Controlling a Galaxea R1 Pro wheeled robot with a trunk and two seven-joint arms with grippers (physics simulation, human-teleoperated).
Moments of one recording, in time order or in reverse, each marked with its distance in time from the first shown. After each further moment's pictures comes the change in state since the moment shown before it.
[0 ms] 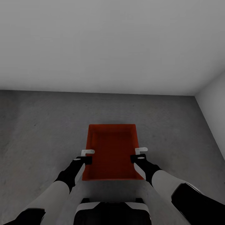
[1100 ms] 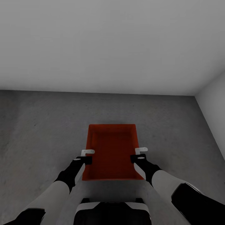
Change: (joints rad) left arm 0.000 0.000 -0.001 -0.001 0.001 0.001 0.001; right arm 0.000 0.000 0.000 0.000 0.000 0.000 0.001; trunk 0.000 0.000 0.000
